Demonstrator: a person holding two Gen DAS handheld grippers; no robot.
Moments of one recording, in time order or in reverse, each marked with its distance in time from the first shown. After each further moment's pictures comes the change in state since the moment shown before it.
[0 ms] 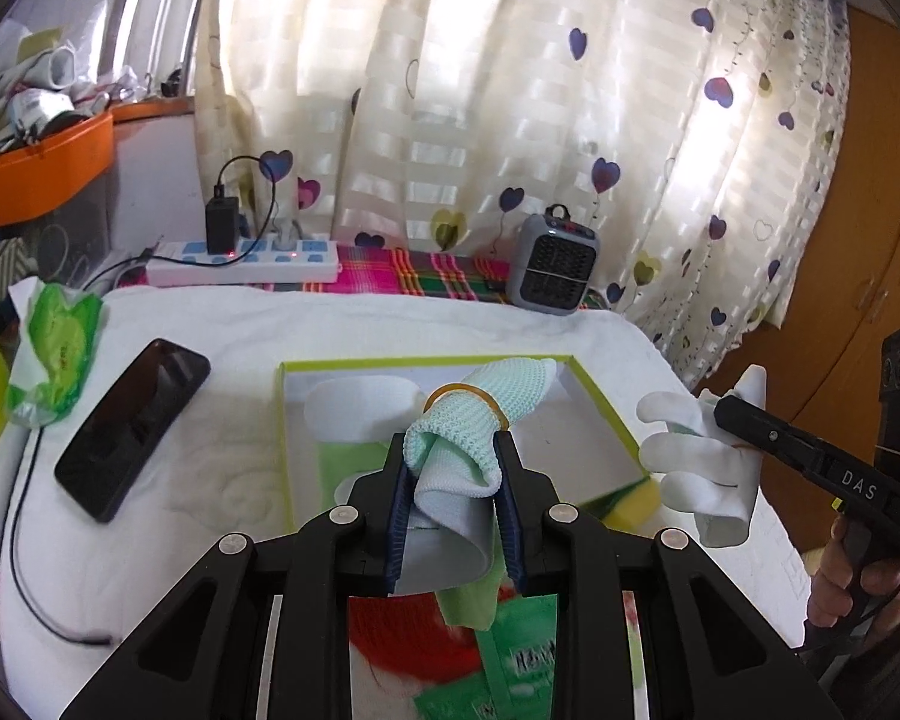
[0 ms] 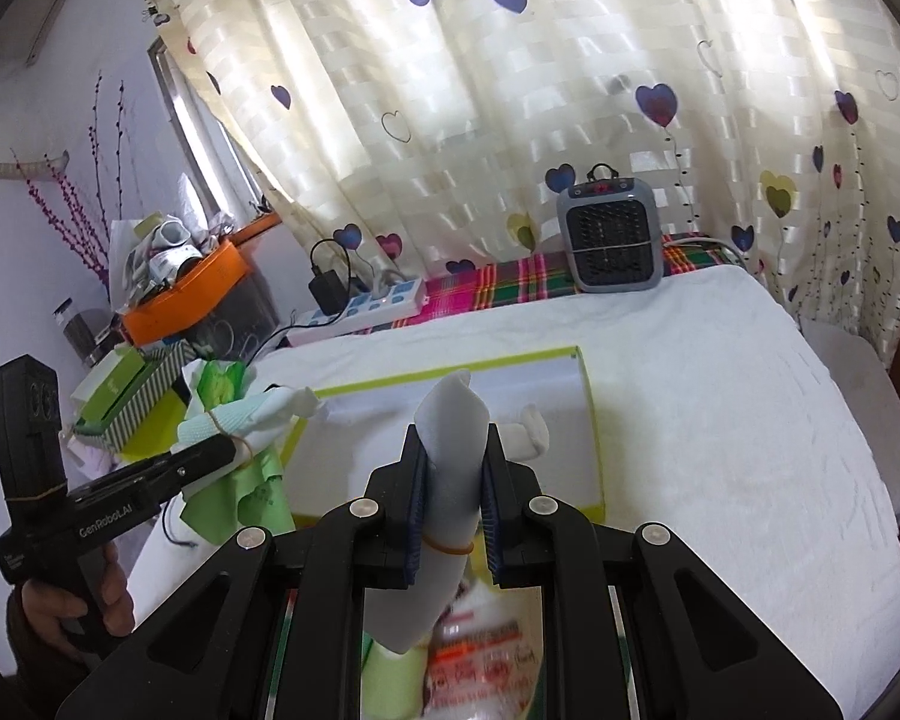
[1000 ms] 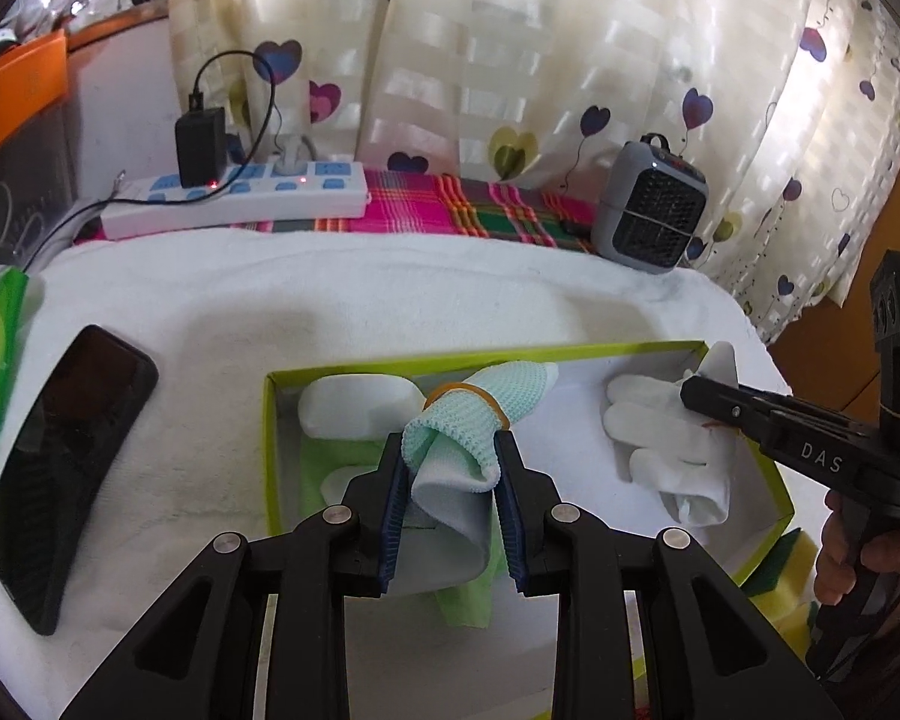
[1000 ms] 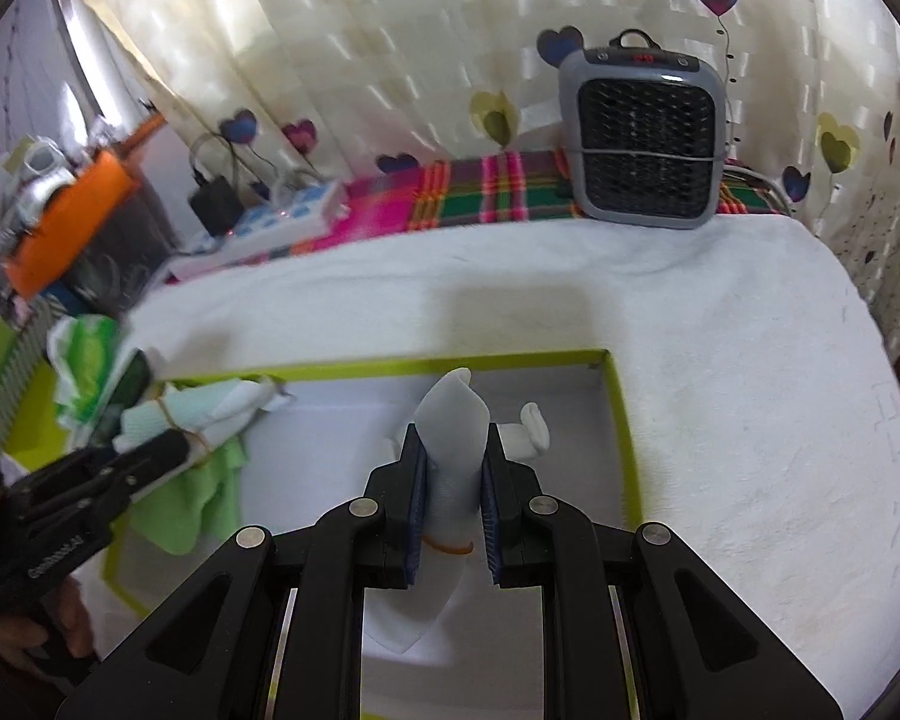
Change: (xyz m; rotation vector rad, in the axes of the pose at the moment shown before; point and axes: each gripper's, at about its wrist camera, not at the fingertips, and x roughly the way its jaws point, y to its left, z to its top) left arm 0.132 0.041 0.022 -0.019 0.164 0.054; right arm 0.159 -0.028 0.028 -0.033 0.268 -0.147
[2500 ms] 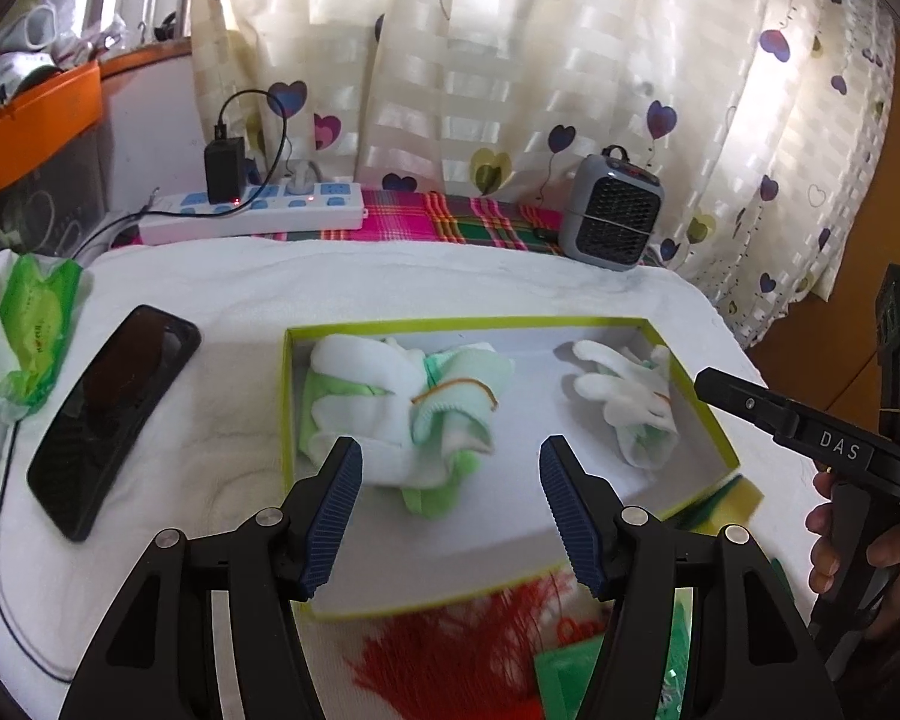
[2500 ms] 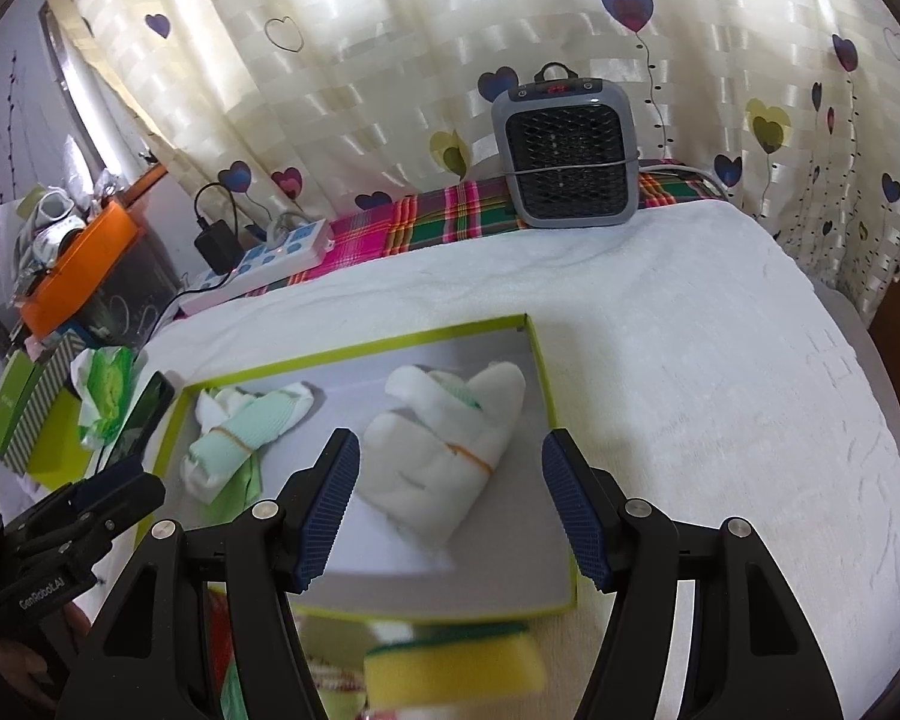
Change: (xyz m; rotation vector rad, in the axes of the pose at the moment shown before) left arm -0.064 -0.023 -0.037 0.017 -0.053 0.016; right arm -0.058 -0.014 -0.032 0.093 -0.090 -0.002
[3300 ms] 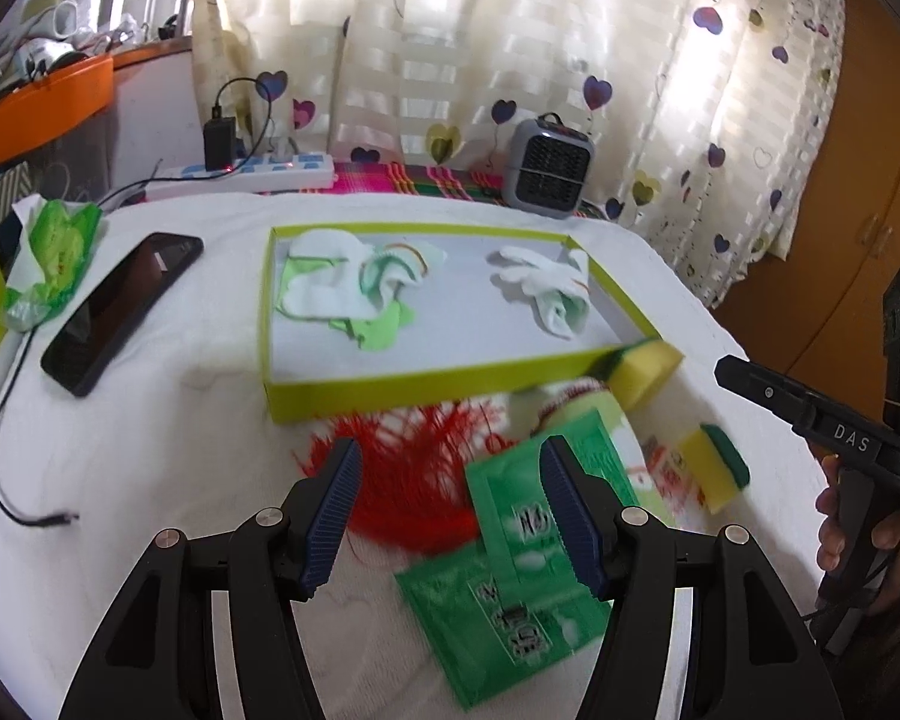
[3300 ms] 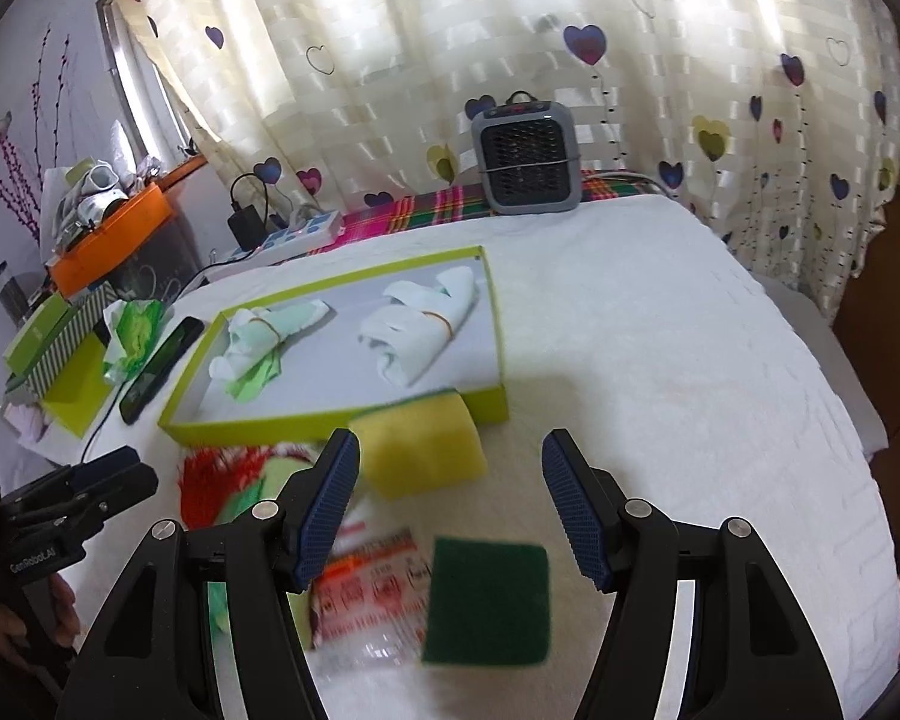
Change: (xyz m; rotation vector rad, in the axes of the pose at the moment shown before) left arm -0.054 -0.023 -0.086 0.050 0.001 -0.051; right arm -0.079 -0.012 -0.084 -0.035 -0.086 -0.027
